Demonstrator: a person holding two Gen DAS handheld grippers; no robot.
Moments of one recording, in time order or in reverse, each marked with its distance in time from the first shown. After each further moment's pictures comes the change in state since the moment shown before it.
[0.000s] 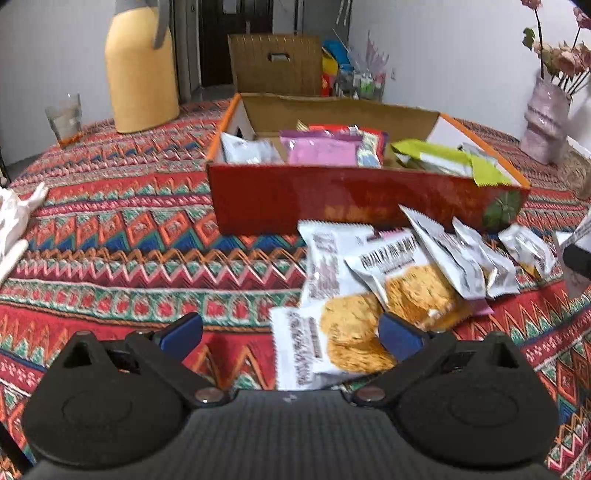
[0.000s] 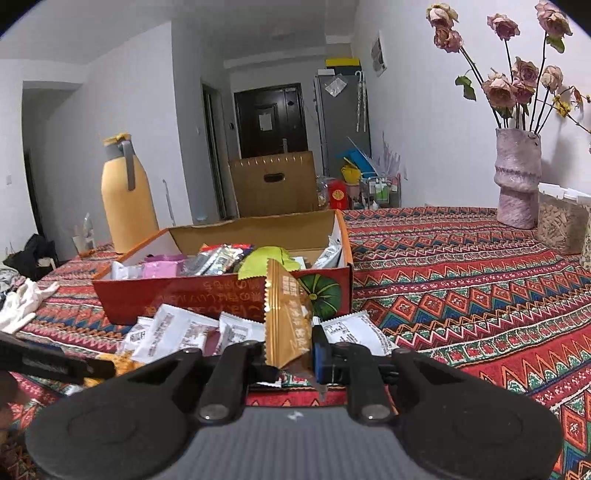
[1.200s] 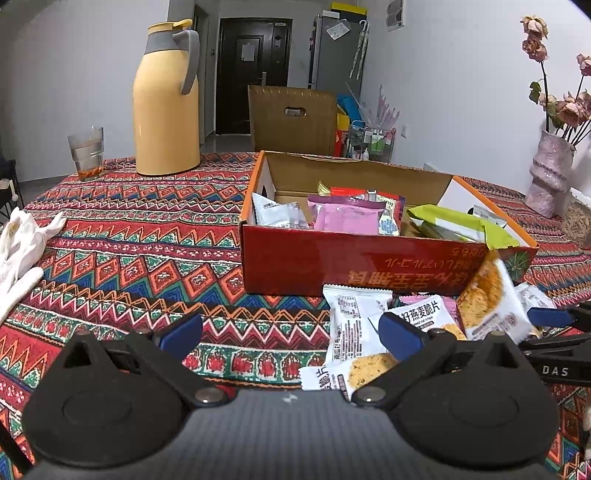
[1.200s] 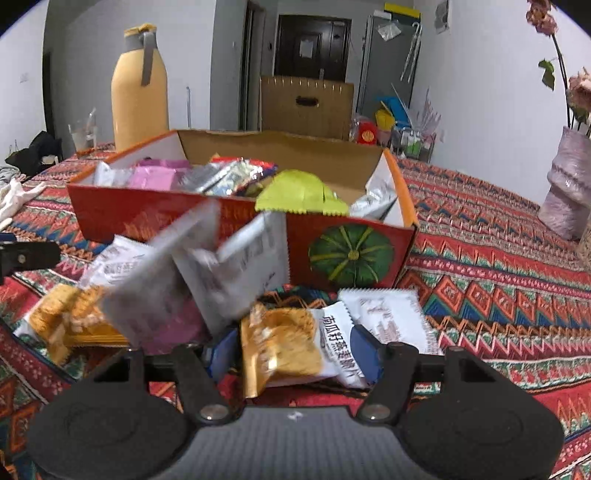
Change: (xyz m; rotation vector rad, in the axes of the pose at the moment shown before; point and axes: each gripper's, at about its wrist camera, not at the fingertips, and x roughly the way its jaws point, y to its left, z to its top) left arm -0.011 0.021 0.007 -0.063 -0.195 0.016; right arm 0.085 0.025 0.001 -0.210 0.273 -0.008
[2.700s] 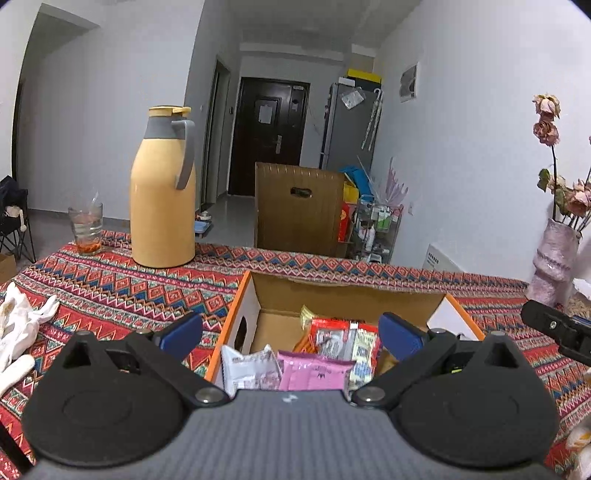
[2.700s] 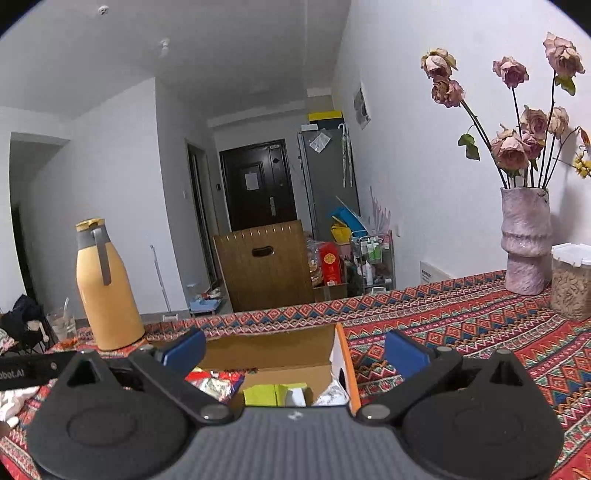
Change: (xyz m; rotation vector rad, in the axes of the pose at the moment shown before) left arm -0.009 -0.029 0.089 -0.073 -0.220 0.021; right arm -0.051 -0.046 0.080 0.267 -0.459 -0.040
